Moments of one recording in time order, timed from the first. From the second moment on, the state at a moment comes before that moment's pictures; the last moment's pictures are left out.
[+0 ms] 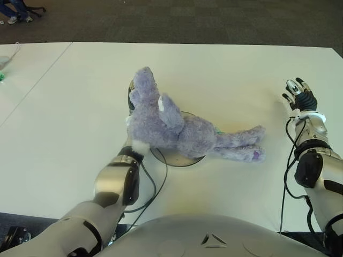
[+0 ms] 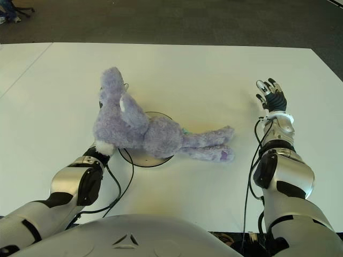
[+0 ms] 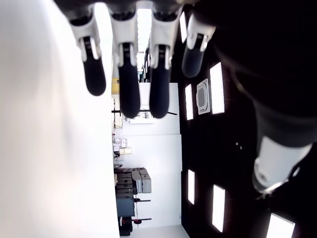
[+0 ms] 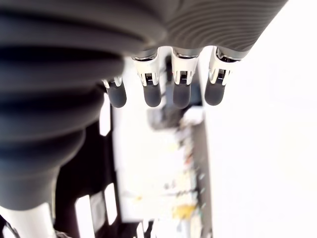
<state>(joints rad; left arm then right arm) -0.58 -0.01 0.18 1.19 0.06 -0.61 0.26 -0.70 -0.56 -0.46 1.35 0.26 -0.28 0.27</state>
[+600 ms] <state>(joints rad) -0.58 -0.01 0.18 1.19 0.06 -0.61 0.26 -0.71 -0.48 -0.49 1.33 0.25 -0.28 0.23</state>
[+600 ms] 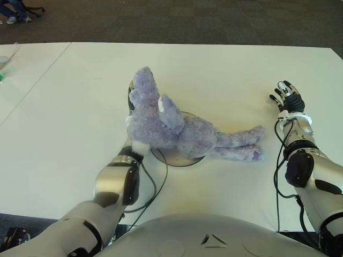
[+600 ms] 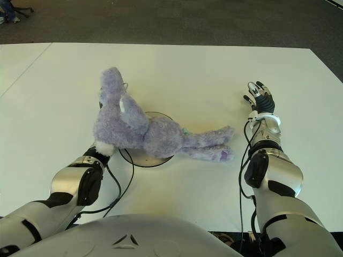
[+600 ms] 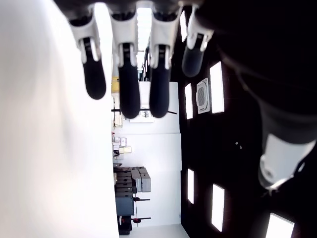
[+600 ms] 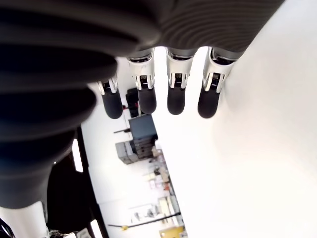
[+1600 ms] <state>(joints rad) -0.57 -0.01 0.19 1.19 0.04 -0.62 0.23 -0.66 -0.18 -0.52 1.25 0.25 -0.52 0.17</state>
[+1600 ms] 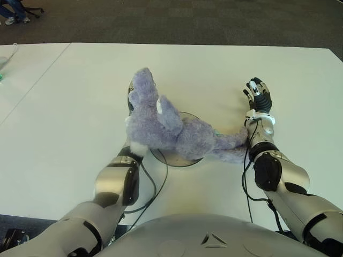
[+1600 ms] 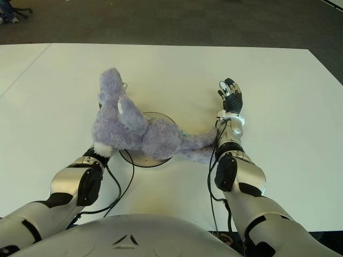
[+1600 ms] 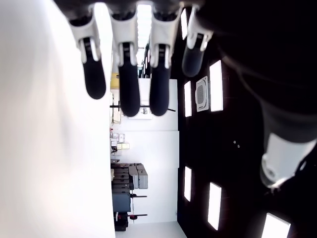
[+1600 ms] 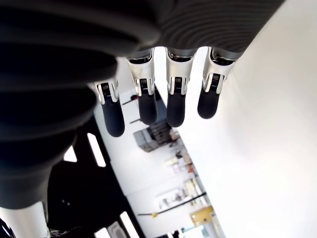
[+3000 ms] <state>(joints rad) -0.57 -0.01 0.19 1.18 0.04 -0.64 0.18 -0.60 -0.18 -0.07 1.18 -0.22 -0.68 -0.41</state>
